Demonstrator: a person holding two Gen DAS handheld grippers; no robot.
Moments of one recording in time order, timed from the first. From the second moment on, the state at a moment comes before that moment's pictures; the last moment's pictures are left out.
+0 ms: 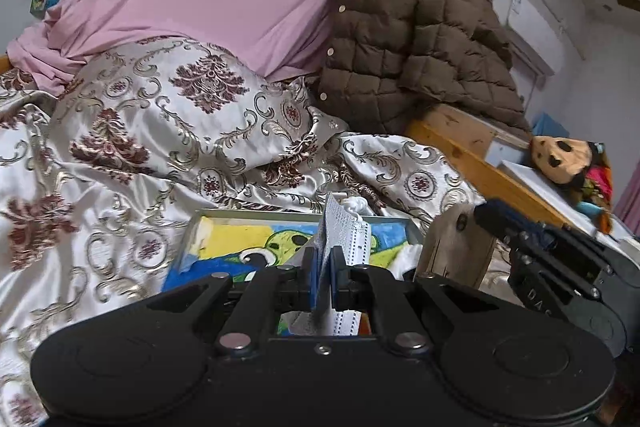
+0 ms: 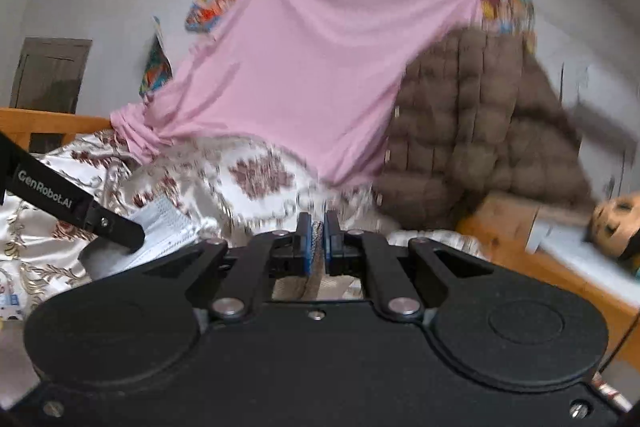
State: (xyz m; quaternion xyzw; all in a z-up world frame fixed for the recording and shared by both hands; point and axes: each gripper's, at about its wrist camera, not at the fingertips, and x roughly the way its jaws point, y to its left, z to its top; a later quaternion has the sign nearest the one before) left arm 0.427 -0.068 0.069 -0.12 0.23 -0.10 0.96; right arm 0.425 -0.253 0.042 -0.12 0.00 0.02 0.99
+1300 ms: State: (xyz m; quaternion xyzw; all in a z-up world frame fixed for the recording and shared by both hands) left arm 0.516 -0.144 -0.009 -0.12 0.34 -0.03 0.93; right arm 0.484 -0.335 -0.008 0.00 0.14 0.04 0.99
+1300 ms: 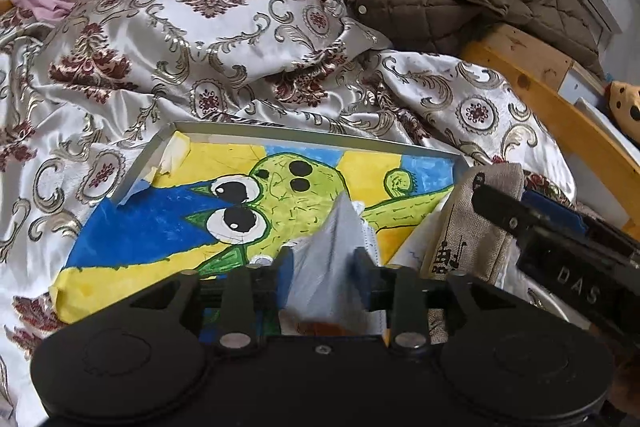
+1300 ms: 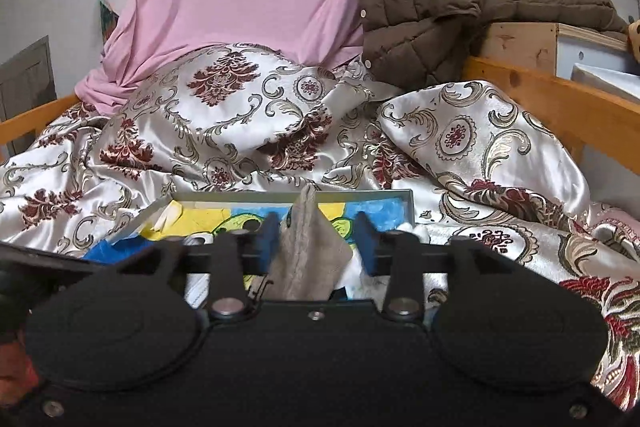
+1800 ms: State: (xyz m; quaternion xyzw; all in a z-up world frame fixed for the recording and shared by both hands) left arm 0.448 -0.111 0.049 -0.13 0.26 0.00 0.96; right arm 0.423 -0.311 0.046 -0.03 0.09 0.04 1.00
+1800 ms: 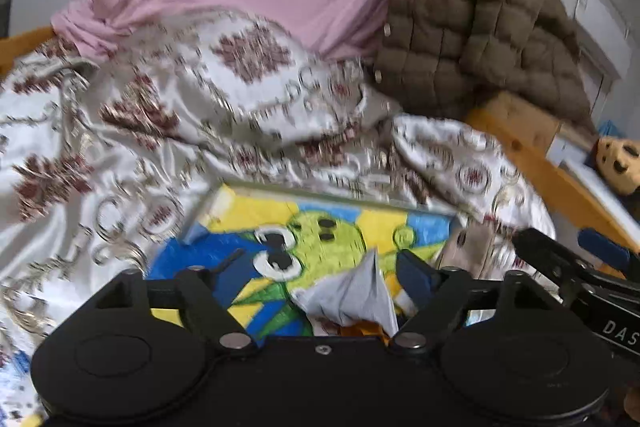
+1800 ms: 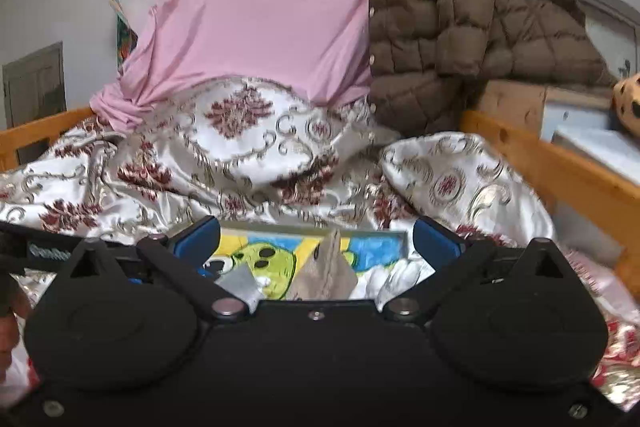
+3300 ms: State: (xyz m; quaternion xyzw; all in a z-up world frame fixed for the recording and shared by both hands) left arm 0.146 -0.007 0.061 -0.03 0.17 -0.01 0.98; right arm 0.163 -0.208 0.041 -0.04 -0.05 0.01 1.00
